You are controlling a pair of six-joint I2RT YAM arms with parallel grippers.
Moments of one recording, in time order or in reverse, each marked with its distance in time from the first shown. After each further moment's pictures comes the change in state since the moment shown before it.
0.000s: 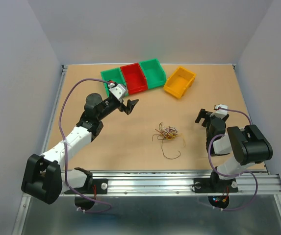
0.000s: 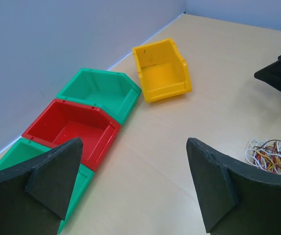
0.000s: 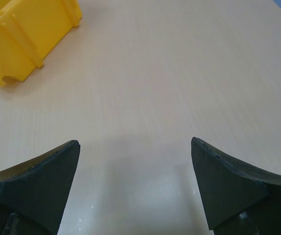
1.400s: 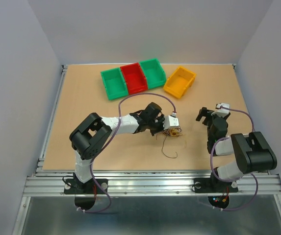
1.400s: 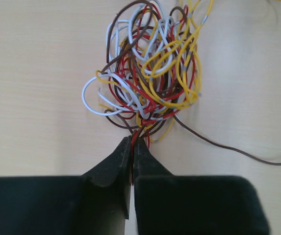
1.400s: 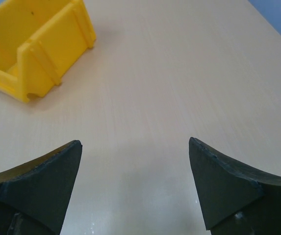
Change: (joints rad) left arm -0.445 0.689 0.402 -0.533 -0.065 0.365; right arm 0.000 -0.070 0.000 -0.033 -0.016 -0.001
